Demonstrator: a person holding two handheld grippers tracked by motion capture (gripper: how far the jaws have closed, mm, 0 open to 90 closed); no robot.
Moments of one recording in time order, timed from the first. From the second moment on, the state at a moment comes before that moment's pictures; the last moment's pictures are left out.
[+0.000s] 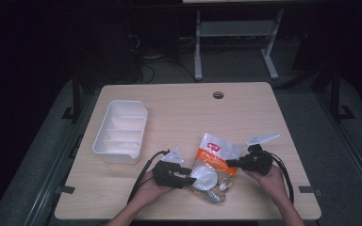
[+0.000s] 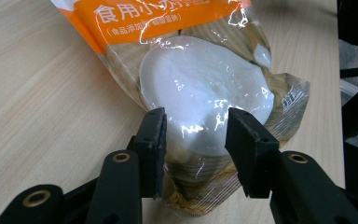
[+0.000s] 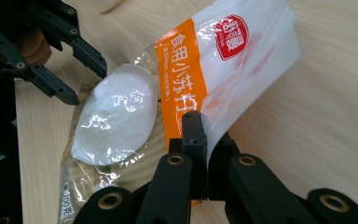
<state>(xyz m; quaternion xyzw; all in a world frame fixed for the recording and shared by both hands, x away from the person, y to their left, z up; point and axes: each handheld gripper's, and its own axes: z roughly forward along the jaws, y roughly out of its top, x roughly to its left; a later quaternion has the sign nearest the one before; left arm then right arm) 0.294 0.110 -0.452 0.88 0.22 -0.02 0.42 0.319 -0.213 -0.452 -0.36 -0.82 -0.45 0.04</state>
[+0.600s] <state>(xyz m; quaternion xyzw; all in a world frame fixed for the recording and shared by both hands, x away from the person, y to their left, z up) 0.296 0.120 -0.450 0.87 0.24 0.00 0.43 0.304 -0.212 -0.414 -0.31 -0.80 -0.51 0.00</state>
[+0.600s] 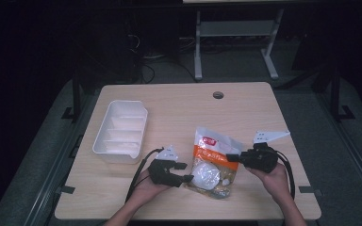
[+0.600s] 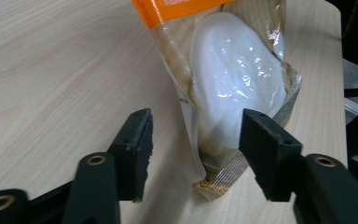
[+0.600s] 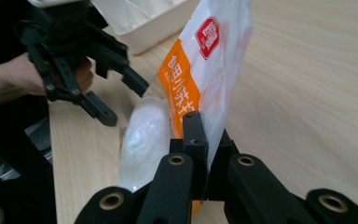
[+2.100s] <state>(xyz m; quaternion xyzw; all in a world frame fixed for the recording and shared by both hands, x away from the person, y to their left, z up) 0.294 0.115 -0.447 0.85 0.22 -0.03 0.48 0.302 -0.198 -0.410 -0.29 -0.81 -0.51 0.01</state>
